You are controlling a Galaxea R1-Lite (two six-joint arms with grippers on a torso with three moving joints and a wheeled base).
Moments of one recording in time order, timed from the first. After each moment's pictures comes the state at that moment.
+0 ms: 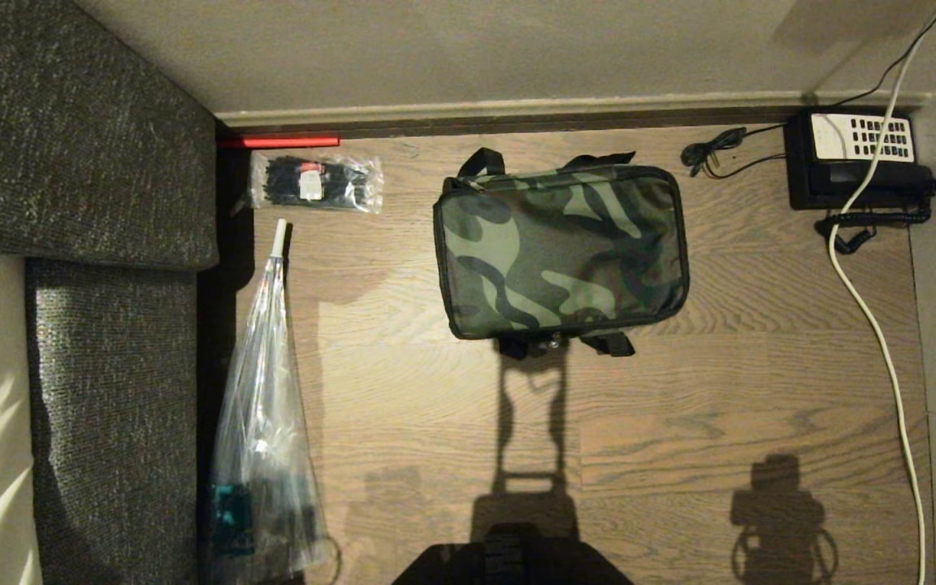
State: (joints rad) left arm 0.00 0.00 0.00 0.01 0.01 0.00; right arm 0.00 0.00 0.00 -0.03 0.00 0.01
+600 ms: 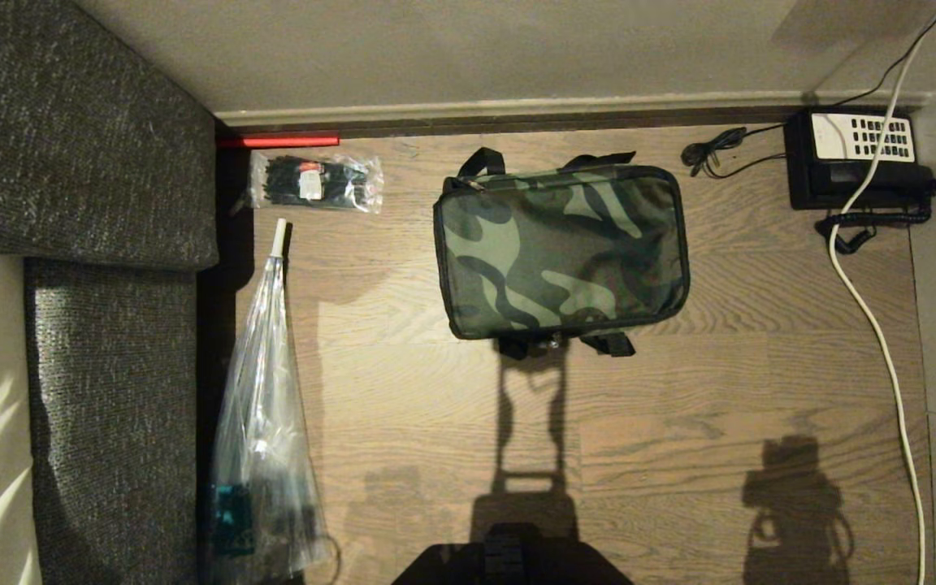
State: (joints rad) left arm 0.00 0.00 0.00 0.01 0.00 0.00; right arm 0.00 0.00 -0.57 0.51 0.02 0.08
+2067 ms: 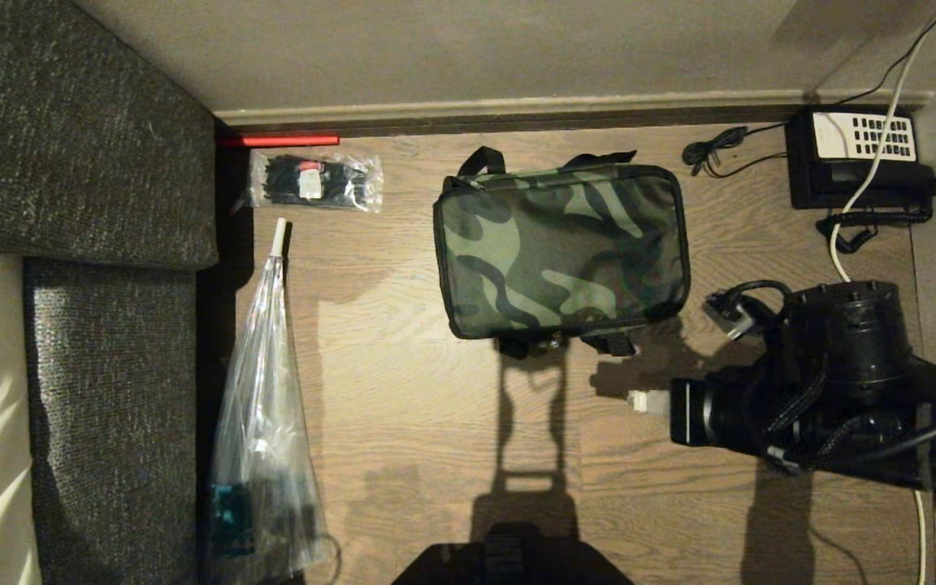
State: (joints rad) left arm 0.00 0.00 0.00 0.01 0.00 0.00; right arm 0.51 1.60 -0.63 -0.47 0.12 0.39
